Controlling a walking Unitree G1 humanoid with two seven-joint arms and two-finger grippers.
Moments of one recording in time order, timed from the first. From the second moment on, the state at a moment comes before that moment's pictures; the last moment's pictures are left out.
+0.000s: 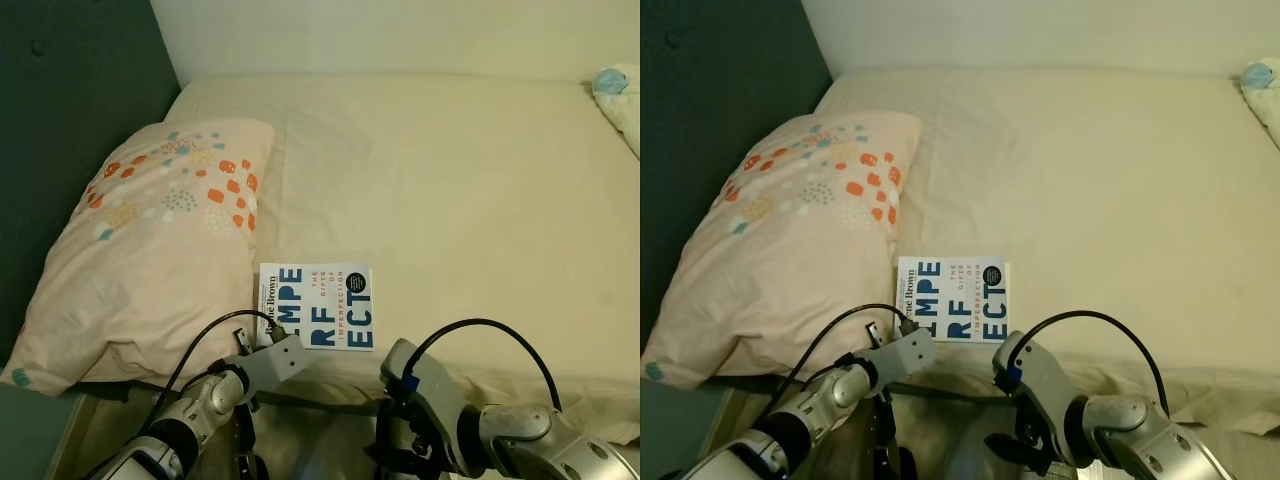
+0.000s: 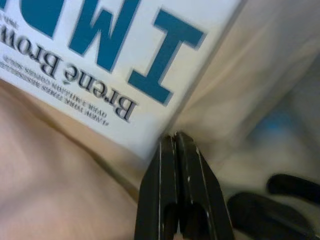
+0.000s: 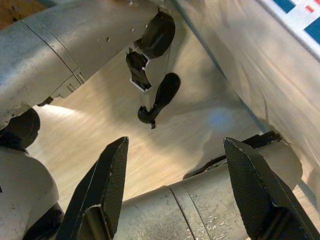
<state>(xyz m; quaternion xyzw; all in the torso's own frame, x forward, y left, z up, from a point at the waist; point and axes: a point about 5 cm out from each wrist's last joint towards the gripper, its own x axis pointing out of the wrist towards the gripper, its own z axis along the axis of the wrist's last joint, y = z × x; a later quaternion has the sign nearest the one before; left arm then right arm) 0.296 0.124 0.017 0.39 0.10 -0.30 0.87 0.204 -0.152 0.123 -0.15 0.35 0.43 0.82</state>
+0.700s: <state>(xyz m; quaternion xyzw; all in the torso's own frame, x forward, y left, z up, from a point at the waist) 0.280 0.154 0.094 -0.08 -0.01 -0.11 0.99 0.240 -0.126 0.098 -0.16 0.26 0.37 0.88</state>
